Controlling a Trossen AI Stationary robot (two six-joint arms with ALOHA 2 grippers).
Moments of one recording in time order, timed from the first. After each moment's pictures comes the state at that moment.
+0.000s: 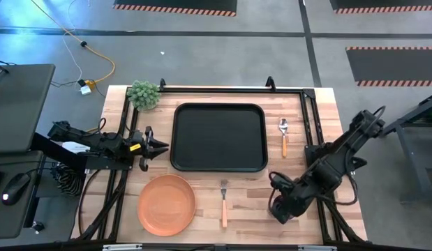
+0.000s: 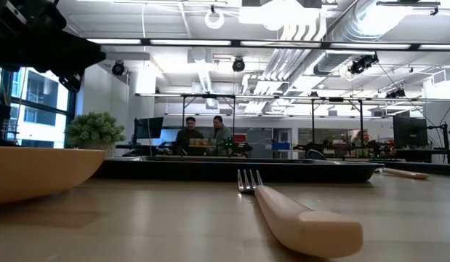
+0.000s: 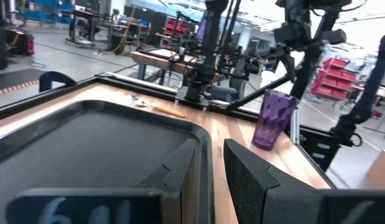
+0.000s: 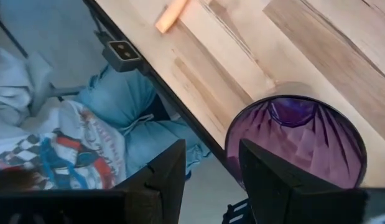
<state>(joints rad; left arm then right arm) -0.29 0.07 0.01 0.07 -0.36 -0.23 0.75 1.46 1.40 -1.02 0.01 1.55</state>
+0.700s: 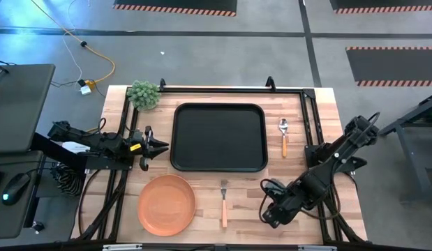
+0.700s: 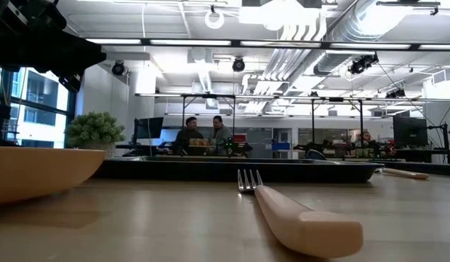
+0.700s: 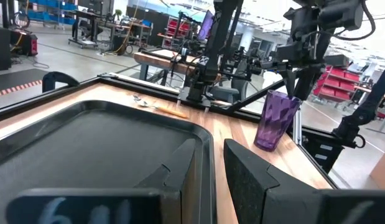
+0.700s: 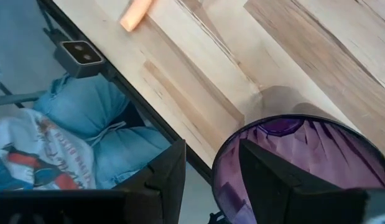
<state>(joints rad) -0.29 0.07 0.01 0.07 -0.36 -0.23 0.75 1.57 1.40 -1.03 0.00 1.54</state>
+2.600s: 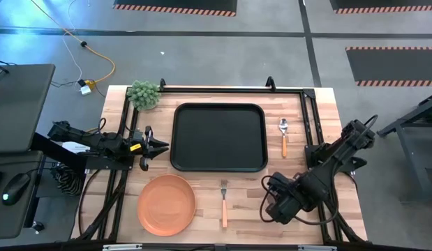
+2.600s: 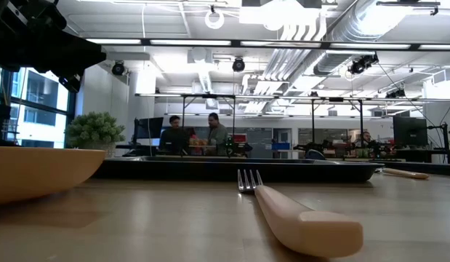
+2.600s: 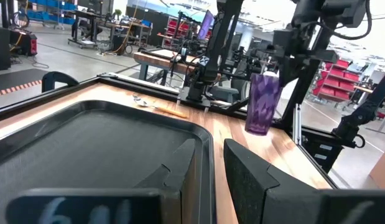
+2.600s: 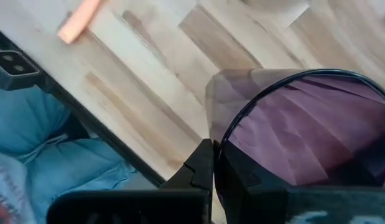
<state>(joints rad) -0.29 0.07 0.01 0.07 -0.36 -0.23 0.73 1.64 1.60 -1.41 0.06 1.51</state>
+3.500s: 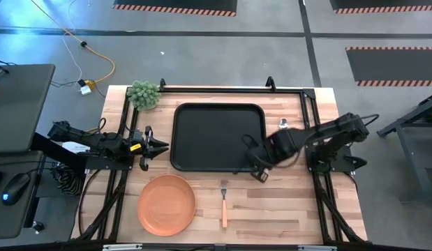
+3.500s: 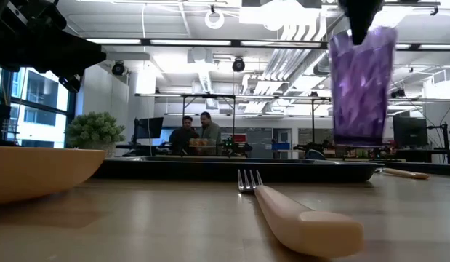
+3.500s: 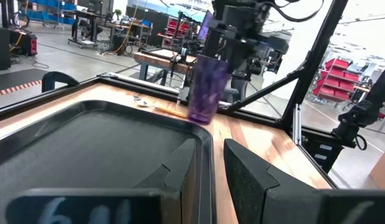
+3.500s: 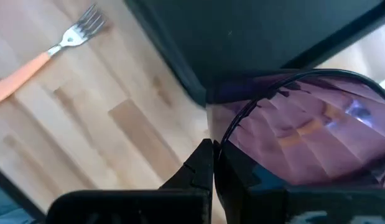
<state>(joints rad) -0.29 0.07 0.01 0.07 -0.36 -0.23 0.26 1.64 1.62 -1.48 0.11 0.81</state>
